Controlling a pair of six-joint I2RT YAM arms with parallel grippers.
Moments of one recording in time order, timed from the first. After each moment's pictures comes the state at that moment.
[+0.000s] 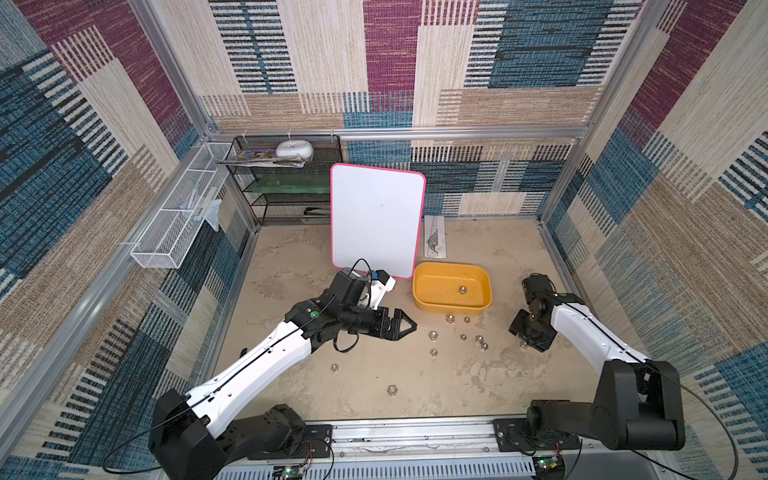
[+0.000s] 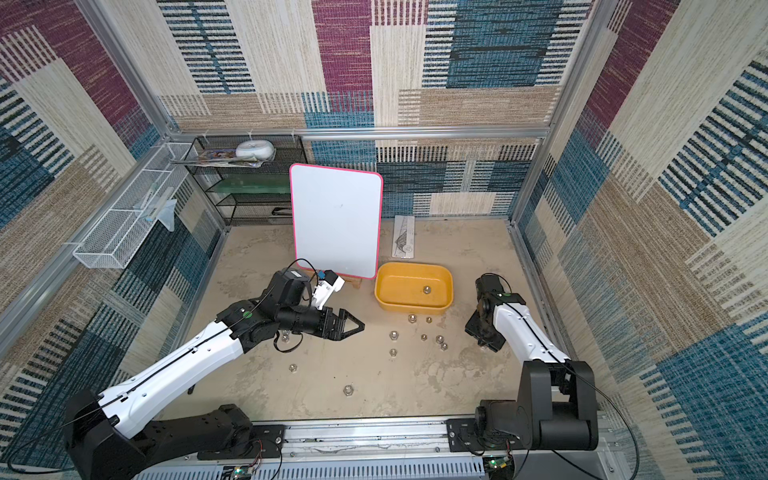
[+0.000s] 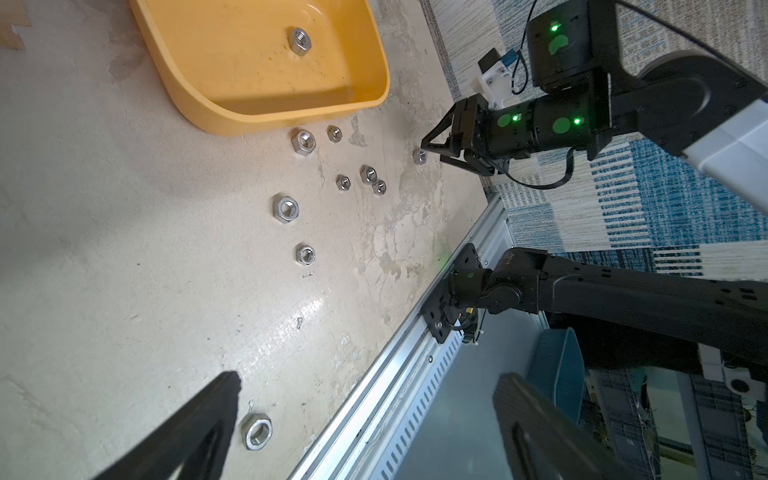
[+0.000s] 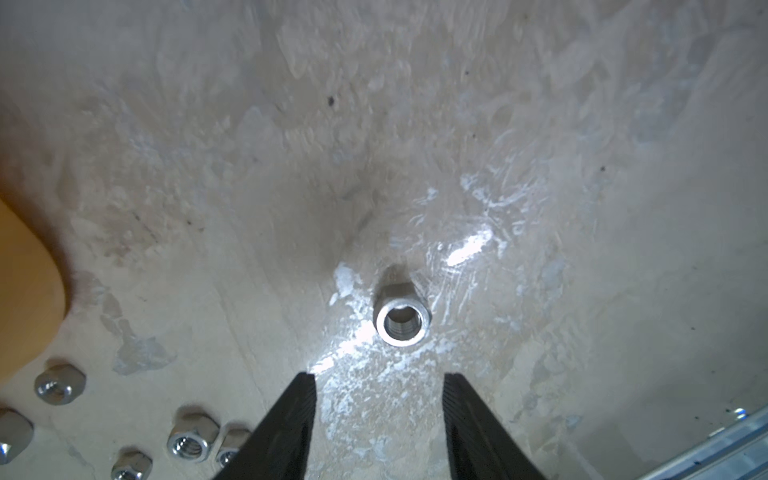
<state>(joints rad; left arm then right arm) -0.65 1.19 0.99 -0.56 0.55 -0.50 -0.01 1.33 0.78 -0.87 0.12 0.67</state>
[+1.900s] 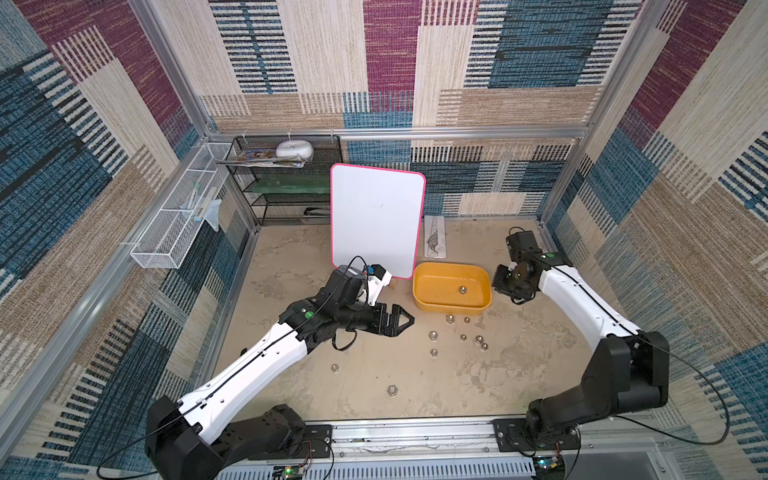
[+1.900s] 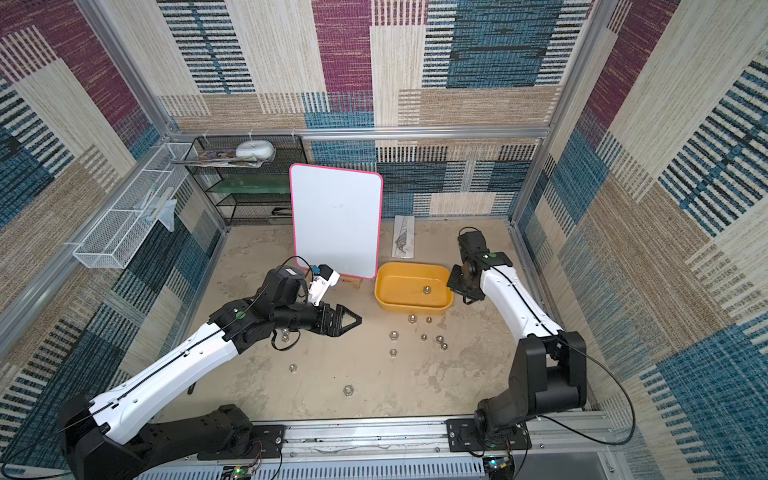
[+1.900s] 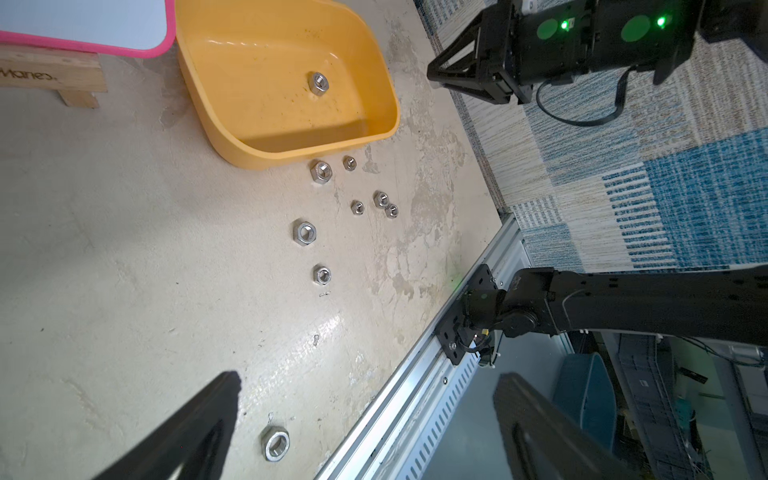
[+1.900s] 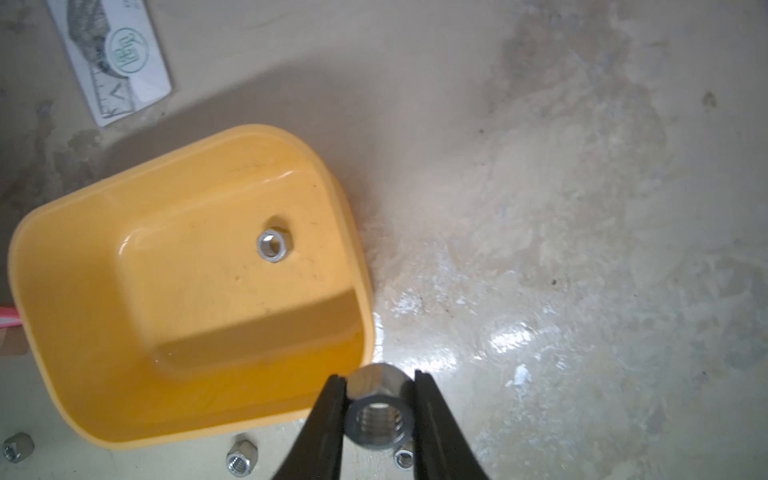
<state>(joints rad) -0.65 1.15 1.02 -0.58 0.46 -0.49 0.18 1.54 1.26 -0.89 0.07 0.52</state>
